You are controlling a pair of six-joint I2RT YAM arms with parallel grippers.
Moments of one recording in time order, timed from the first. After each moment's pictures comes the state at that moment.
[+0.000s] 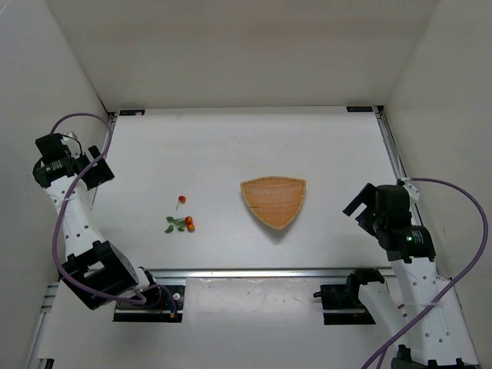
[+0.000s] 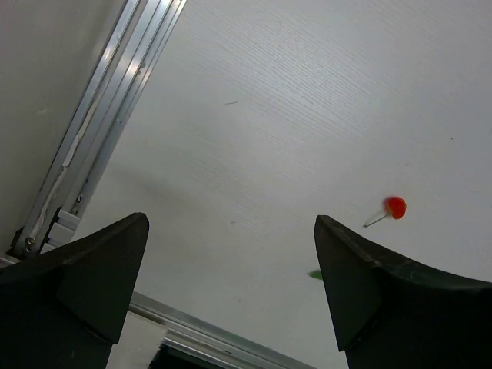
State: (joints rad) left arm 0.55 1.30 1.30 -0.90 0.09 -0.02; right arm 0.12 0.63 0.82 -1.01 0.22 0.68
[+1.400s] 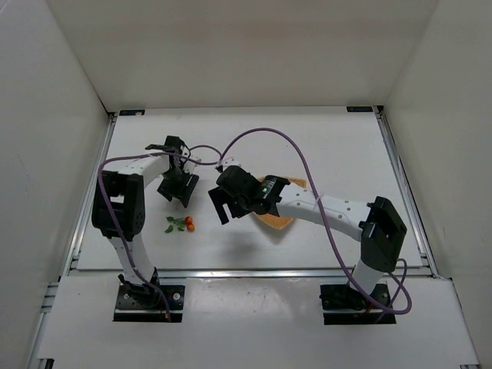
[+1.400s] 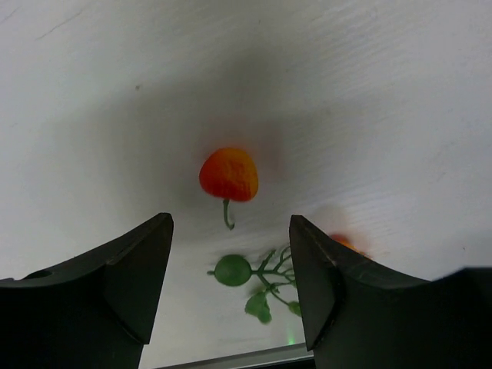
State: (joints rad) left arm -0.17 1.82 1.24 -0.83 0.04 0.26; right arm 1.11 1.70 1.42 -0.66 0.23 0.45
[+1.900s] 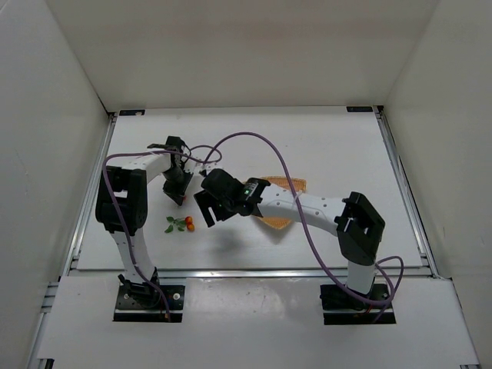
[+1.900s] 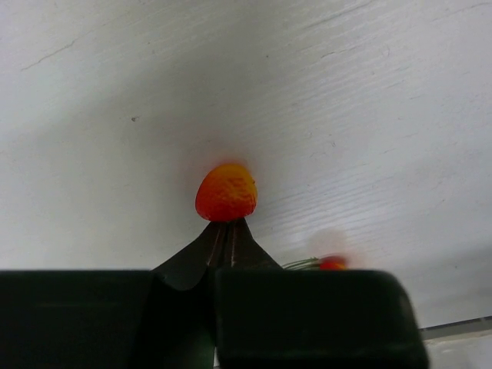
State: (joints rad) left arm -0.17 1.92 1.28 -0.82 0.08 0.23; right arm 1.14 1.84 1.51 -0.57 0.15 0.46
